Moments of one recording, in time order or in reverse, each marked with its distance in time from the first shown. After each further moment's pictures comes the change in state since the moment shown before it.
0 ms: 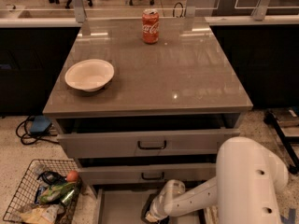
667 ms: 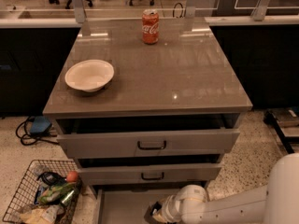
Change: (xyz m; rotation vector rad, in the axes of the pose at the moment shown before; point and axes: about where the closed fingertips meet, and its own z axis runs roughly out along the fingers) arm 0.007 0.004 -0.085 0.067 -0.141 -0.018
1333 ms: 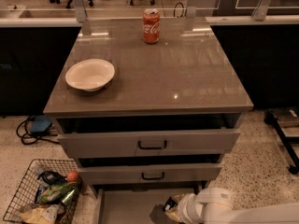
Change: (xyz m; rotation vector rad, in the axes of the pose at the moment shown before) arm 0.000 -0.004 -0.115 0.091 -0.074 0.041
